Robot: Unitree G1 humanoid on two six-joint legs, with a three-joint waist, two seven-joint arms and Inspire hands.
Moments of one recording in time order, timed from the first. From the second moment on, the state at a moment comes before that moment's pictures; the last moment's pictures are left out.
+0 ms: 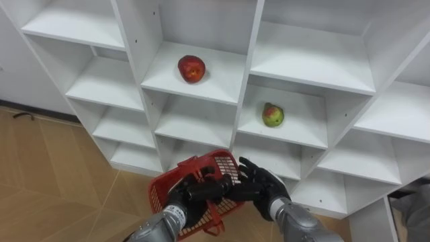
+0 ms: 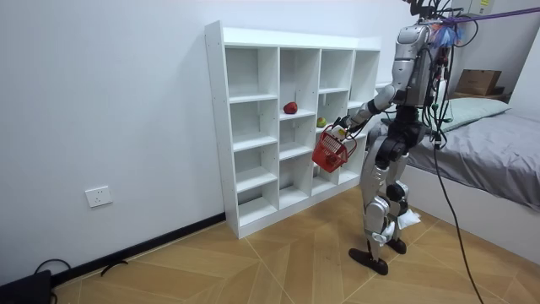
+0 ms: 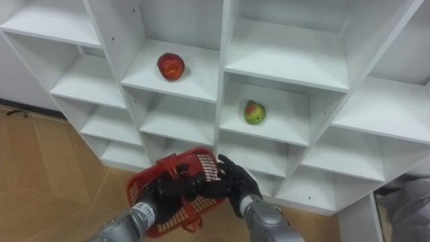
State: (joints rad) left arm -0.06 0.14 -0.45 0.54 -0.91 0.12 0.01; right arm -0.15 -0.18 0.43 0.65 0.55 0.10 -0.02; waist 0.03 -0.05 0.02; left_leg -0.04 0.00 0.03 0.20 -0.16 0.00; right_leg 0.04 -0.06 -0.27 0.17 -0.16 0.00
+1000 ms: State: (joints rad) left arm 0.13 0.19 -0.32 0.63 -0.74 0.06 -0.07; right arm -0.09 -0.24 0.36 0.20 0.23 0.10 0.07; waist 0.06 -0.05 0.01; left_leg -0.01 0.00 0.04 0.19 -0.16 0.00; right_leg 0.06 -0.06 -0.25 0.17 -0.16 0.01
